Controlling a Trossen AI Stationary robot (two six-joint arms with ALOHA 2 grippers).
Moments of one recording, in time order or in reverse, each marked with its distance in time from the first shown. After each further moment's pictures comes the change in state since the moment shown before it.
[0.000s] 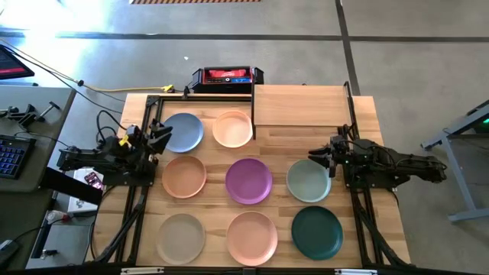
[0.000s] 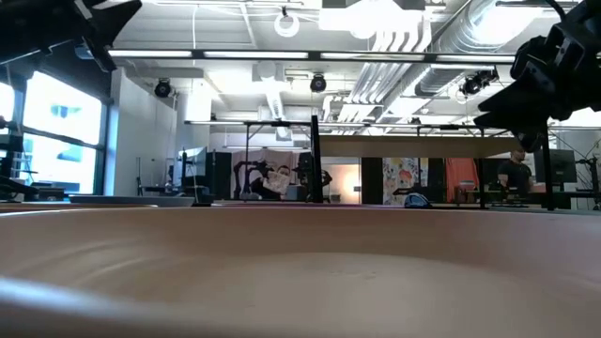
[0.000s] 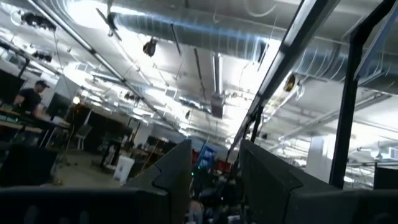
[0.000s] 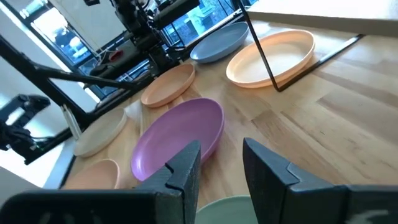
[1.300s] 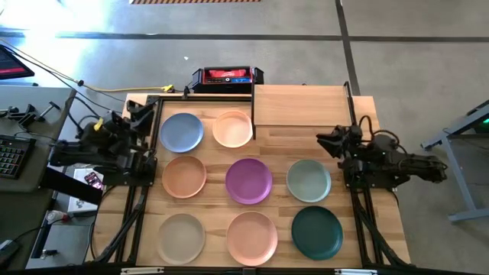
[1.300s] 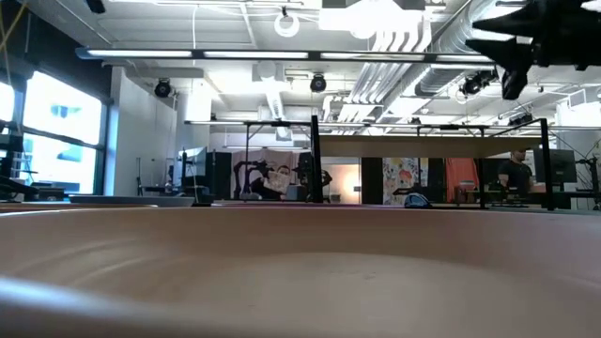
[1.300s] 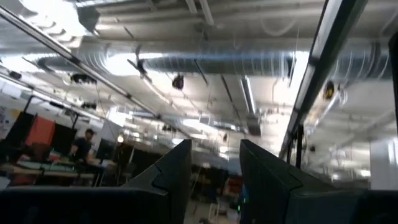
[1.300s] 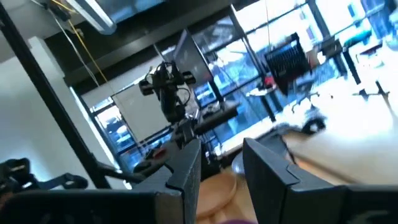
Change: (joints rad) left arm 0.000 0.234 0.357 -0.034 -0.115 0.244; right arm 0.000 0.011 0.039 0.454 0.071 -0.096
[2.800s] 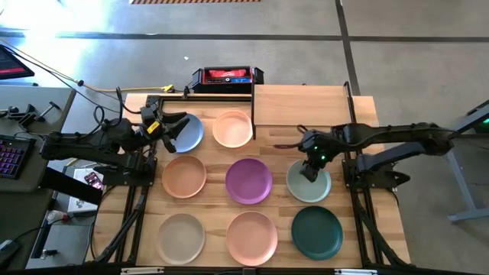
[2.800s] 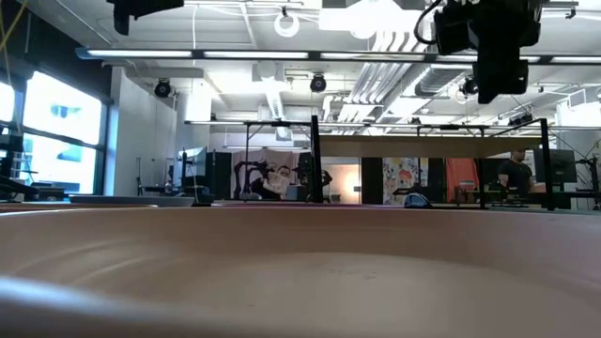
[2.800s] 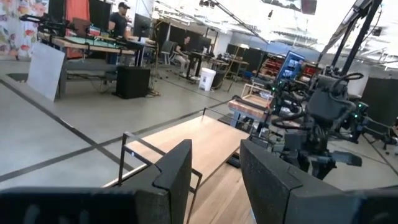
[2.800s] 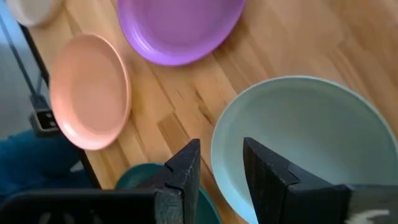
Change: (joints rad) left arm 0.000 0.281 0.237 -0.596 -0.148 -0.291; right arm 0.075 1.107 0.789 -1.033 -0.357 0.208
